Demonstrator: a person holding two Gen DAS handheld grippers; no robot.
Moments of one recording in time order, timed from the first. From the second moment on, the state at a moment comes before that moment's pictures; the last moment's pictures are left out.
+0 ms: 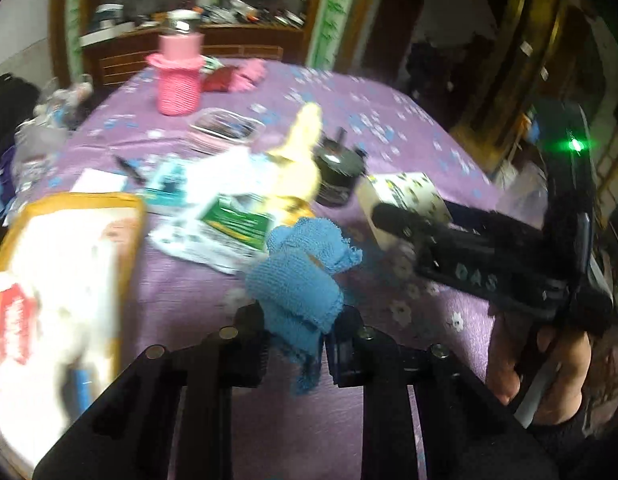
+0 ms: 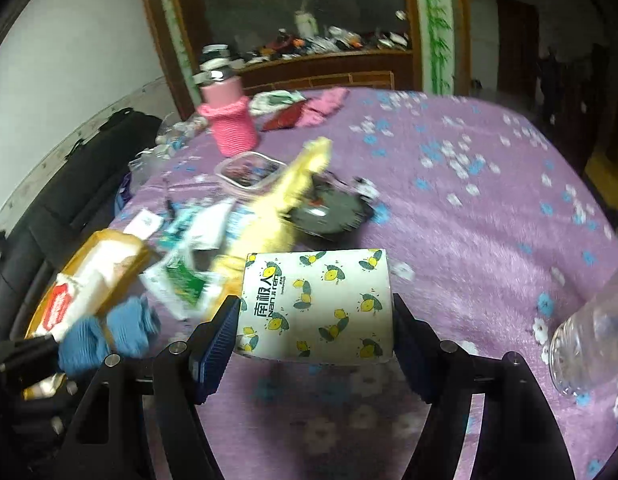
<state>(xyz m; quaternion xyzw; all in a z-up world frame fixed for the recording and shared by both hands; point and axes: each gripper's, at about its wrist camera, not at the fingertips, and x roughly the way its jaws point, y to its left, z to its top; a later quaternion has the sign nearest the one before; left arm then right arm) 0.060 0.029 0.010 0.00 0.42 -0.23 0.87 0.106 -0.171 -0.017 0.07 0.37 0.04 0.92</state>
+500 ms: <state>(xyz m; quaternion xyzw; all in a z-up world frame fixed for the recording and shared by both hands) 0.050 0.059 0.016 -0.03 0.42 -0.20 0.89 0.072 -0.107 0.010 0.00 0.34 0.08 0.94</state>
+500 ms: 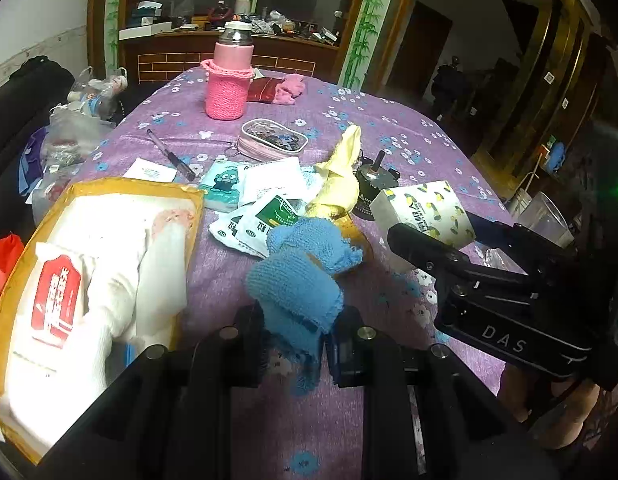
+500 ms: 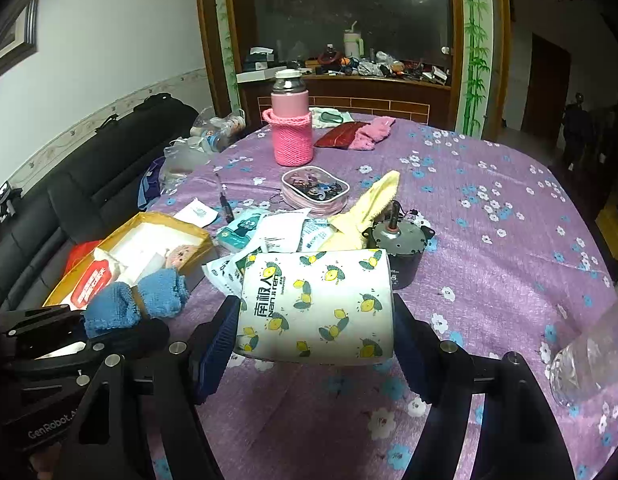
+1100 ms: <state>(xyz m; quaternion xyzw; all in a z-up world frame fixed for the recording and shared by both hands) 0.043 0.166 0.040 -0.09 0.40 -0.11 0.90 0.048 -0.087 0.019 0.04 0.35 0.17 0.92</state>
